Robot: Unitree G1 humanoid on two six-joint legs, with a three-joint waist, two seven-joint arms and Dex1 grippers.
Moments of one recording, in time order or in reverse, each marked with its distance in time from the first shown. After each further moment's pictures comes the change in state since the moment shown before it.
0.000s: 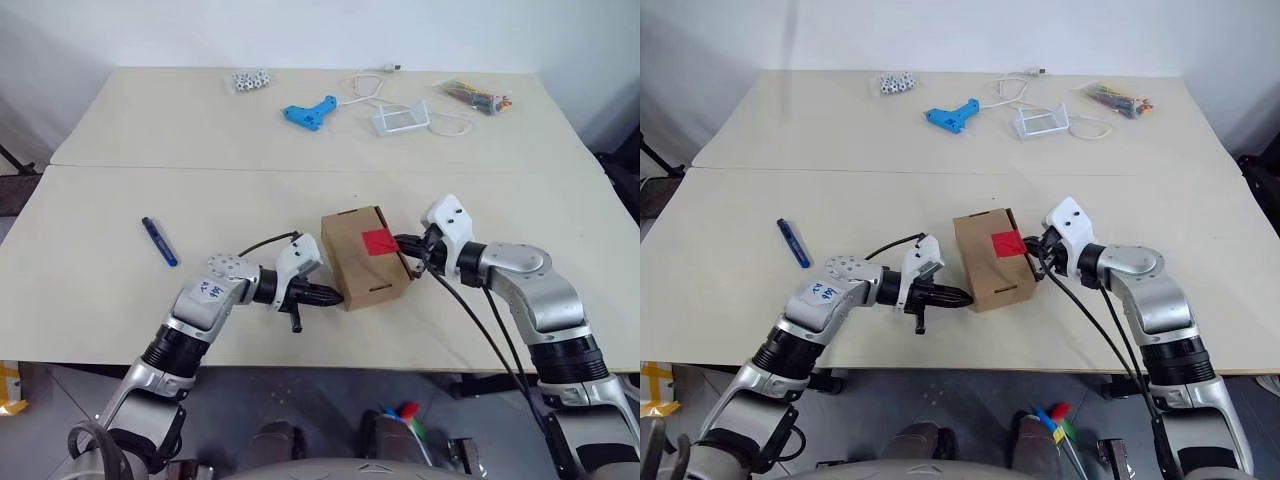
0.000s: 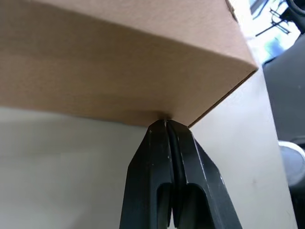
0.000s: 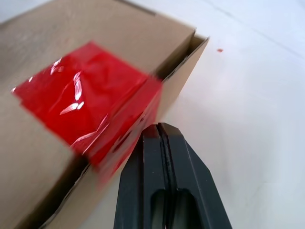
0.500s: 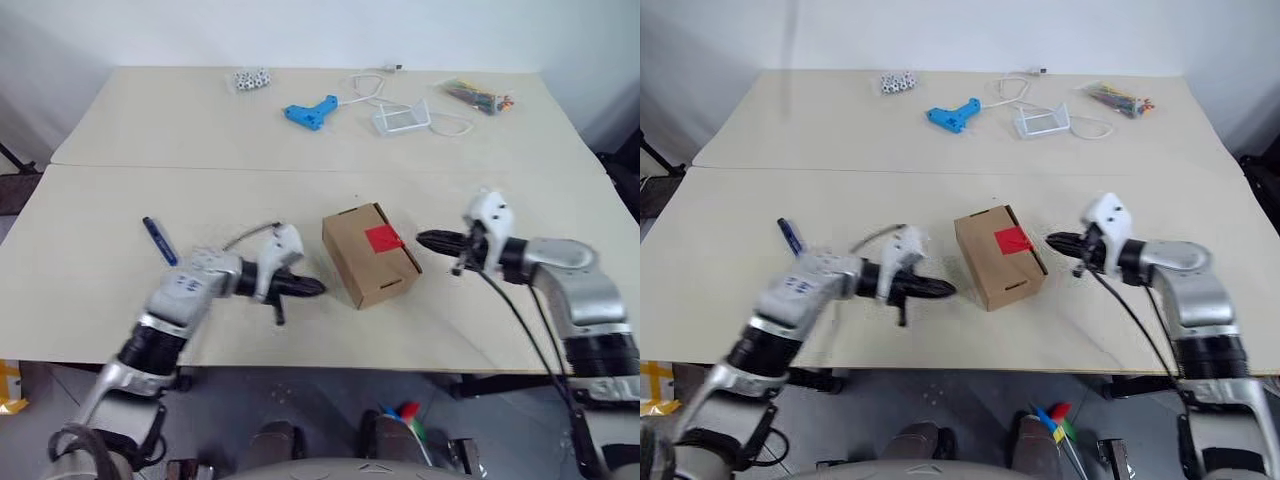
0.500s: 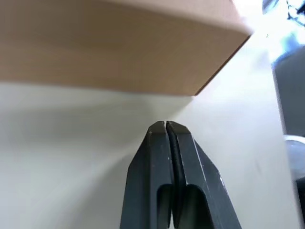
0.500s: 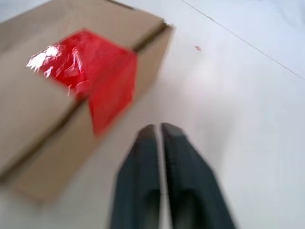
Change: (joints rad) left arm -0.005 0.219 0.193 -0.044 -0.103 0.000 -0.063; right arm 0.089 -0.151 -0.182 0.078 0.109 -0.154 0.250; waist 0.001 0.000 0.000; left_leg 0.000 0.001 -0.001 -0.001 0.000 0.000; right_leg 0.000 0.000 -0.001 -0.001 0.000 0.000
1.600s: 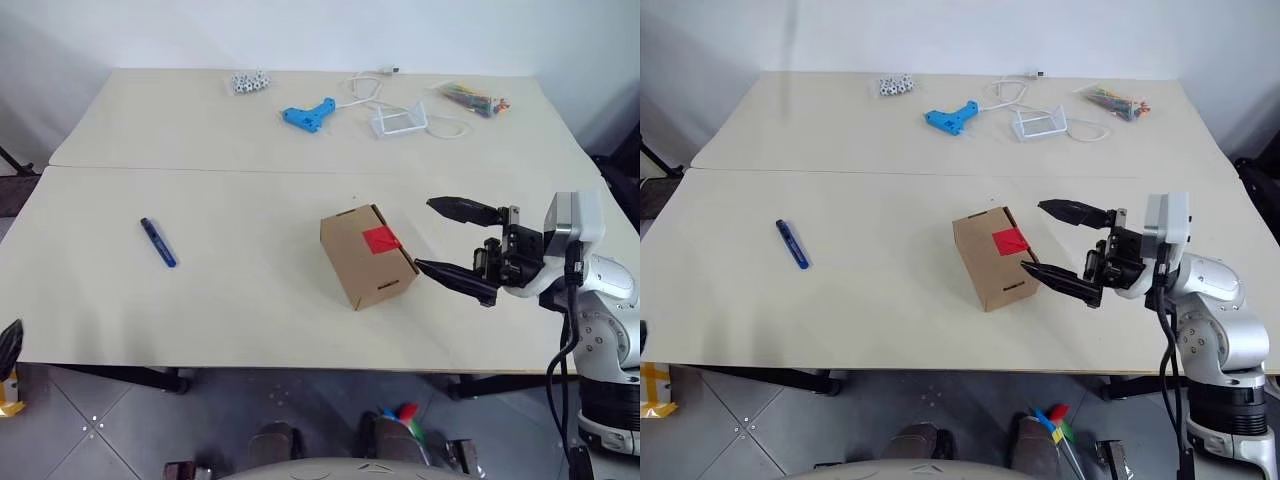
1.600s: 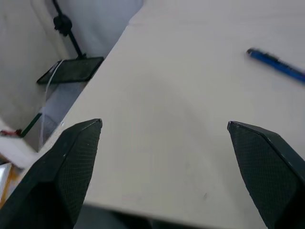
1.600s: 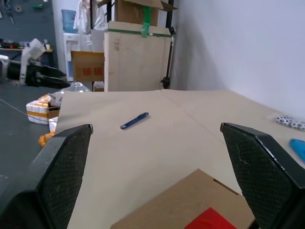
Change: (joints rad) left arm 0.911 -0.199 1.033 -0.270 -0.136 -0.348 0.632; right arm 0.135 0.119 -0.141 -0.384 0.400 -0.053 0.107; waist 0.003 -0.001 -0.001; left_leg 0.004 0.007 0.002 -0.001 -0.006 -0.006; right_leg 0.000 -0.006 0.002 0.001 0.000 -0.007
